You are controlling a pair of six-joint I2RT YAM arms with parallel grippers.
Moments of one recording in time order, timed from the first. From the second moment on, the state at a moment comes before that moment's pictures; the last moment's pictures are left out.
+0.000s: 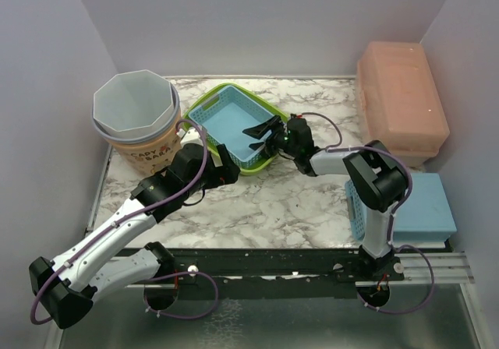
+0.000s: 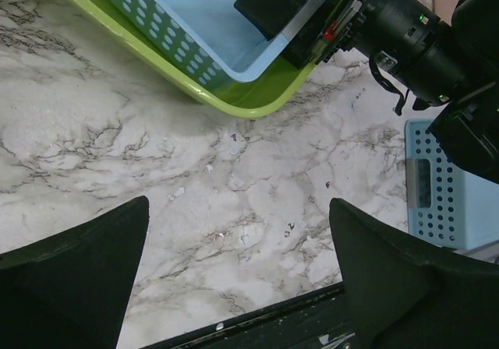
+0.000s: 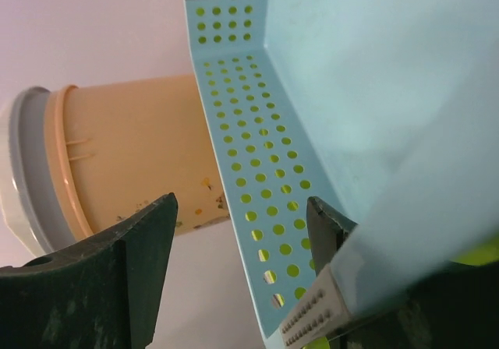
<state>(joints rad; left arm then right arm) -0.73 0.91 0.86 -0.55 -0.21 -0.76 0.56 1.96 1.00 0.65 -0.28 1.40</state>
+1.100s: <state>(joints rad) -0.44 1.45 1.13 -0.48 -0.40 -0.38 0.55 1.83 0.90 0.63 -0.22 1.36</state>
